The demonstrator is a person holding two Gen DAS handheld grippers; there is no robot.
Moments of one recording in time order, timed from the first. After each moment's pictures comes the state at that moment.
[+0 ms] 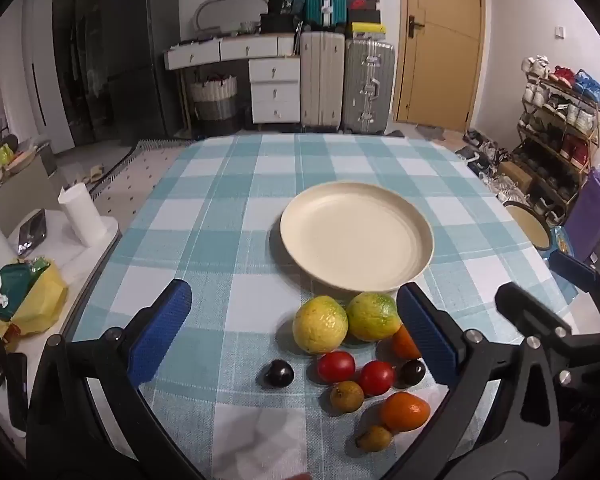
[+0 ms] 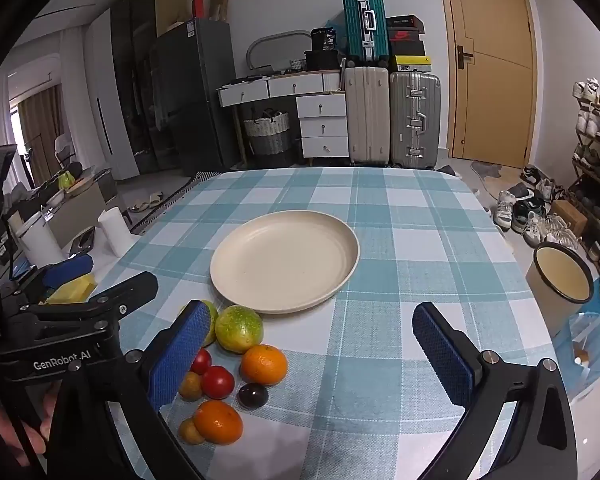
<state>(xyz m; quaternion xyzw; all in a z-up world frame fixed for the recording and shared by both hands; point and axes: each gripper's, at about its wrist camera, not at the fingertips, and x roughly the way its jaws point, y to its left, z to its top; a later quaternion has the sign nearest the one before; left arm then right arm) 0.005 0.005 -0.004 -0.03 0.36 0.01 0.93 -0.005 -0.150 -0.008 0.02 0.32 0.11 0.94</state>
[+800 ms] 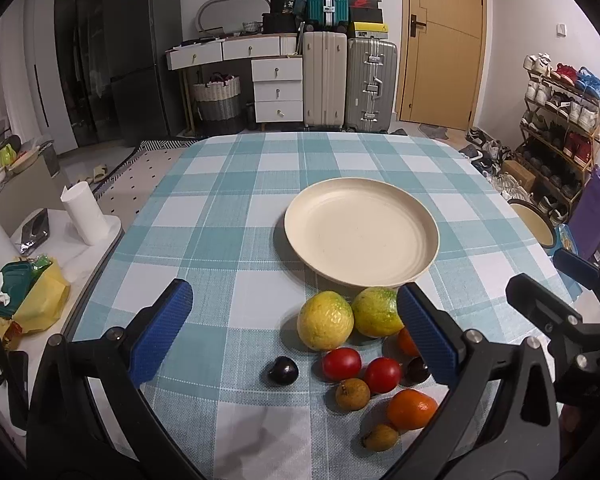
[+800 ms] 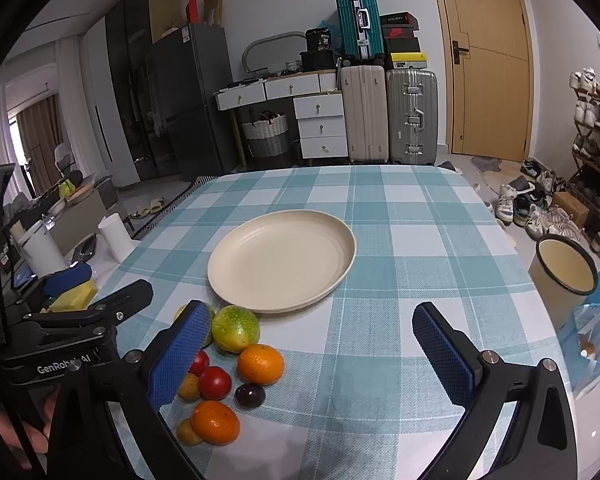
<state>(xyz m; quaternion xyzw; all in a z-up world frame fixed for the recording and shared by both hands) -0.002 0.001 -0.004 0.00 0.33 0.02 0.94 -0.006 -0.154 -0.012 0.04 0.32 0.12 0.94</state>
